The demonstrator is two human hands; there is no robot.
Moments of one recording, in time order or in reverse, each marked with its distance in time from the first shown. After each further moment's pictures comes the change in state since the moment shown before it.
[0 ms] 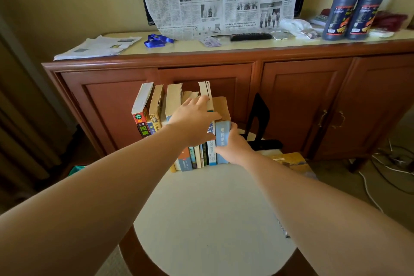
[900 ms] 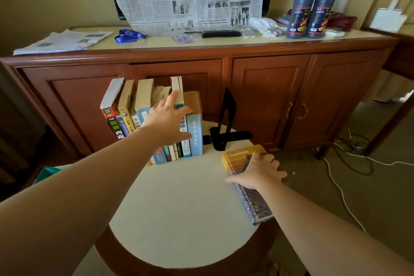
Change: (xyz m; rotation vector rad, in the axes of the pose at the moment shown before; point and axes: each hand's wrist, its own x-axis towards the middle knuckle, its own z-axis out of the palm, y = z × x) left_hand -0.010 0.023 0.008 -0.147 -0.037 -0.157; right_hand -0.099 0.091 -0.058 -0.657 0.029 0.579
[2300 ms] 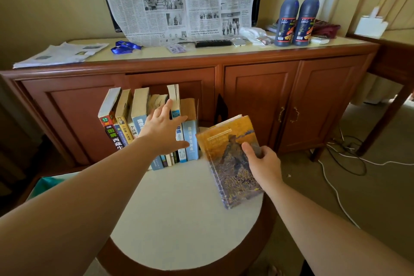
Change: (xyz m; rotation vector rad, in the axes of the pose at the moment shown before) left_hand -0.009 0.005 0.001 0.044 -0.017 -0.018; right_hand -0.009 0.035 -0.012 1.002 0.325 -0.236
